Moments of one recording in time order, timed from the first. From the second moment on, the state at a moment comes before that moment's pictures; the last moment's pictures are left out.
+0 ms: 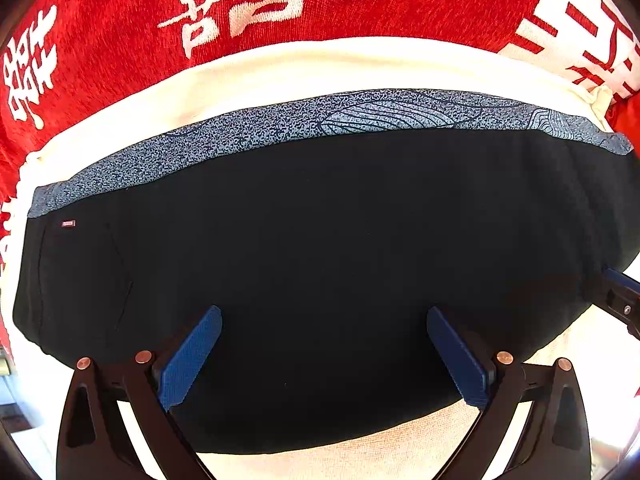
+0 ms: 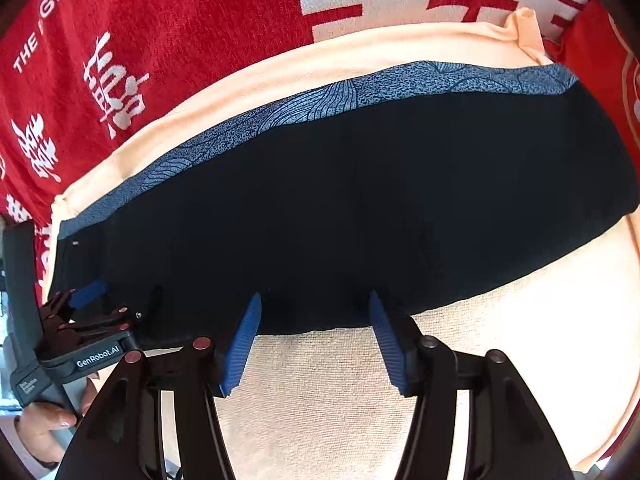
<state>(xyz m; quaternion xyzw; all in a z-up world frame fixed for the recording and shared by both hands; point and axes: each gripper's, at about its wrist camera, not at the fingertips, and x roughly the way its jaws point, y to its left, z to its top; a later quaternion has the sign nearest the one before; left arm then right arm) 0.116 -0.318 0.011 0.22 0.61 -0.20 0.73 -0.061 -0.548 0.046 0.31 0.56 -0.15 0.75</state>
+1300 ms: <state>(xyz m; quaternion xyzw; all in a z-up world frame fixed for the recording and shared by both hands) 0.115 -0.357 0.011 0.27 0.61 -0.17 0.73 -0.112 -0.589 0.053 0.40 0.55 -0.16 0.71</state>
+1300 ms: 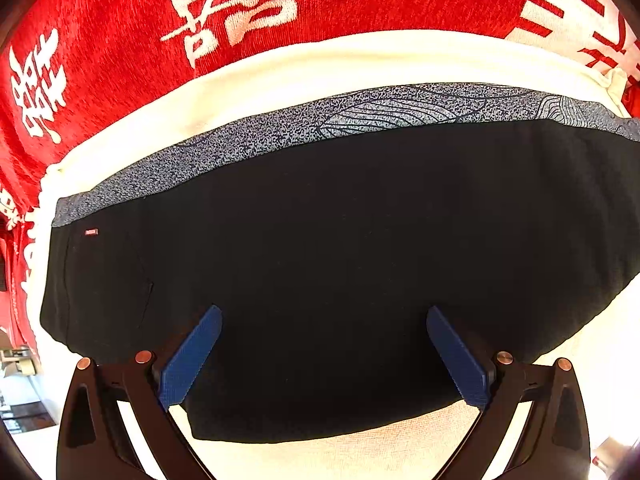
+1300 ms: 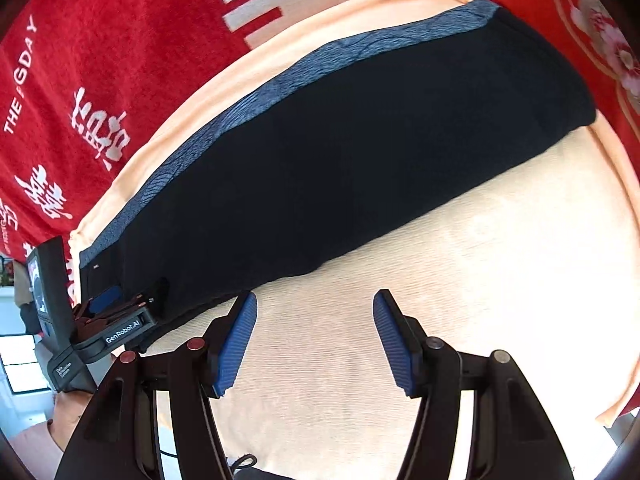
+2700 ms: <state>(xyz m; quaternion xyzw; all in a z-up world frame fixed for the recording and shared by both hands) 0.073 -0.499 0.025 0.27 0.60 -0.20 0.73 -0.092 -0.783 0.080 0.30 0.52 -0.22 0.77</state>
